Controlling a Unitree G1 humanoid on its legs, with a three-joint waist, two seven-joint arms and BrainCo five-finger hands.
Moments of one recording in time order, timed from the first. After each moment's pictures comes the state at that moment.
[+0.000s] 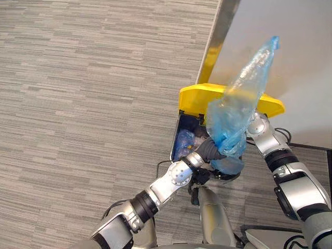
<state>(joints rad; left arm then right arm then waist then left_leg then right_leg) -0.50 0.05 -0.78 0.27 -0.18 -0.26 0.03 -0.82 -0.52 0.30 0.80 -0.24 -0.06 -0.11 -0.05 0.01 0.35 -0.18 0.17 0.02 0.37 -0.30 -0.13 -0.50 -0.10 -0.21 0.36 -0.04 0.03</state>
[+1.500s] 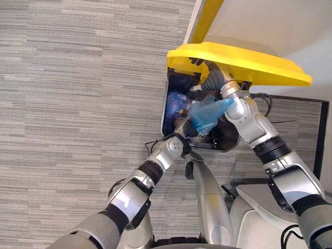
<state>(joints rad) -0.81 -0.06 -0.47 0.92 0.28 -0.10 0.13 -0.90 -0.48 0.41 0.37 -0.46 -0.07 -0.19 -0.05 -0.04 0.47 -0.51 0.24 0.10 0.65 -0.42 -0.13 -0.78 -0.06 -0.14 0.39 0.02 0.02</state>
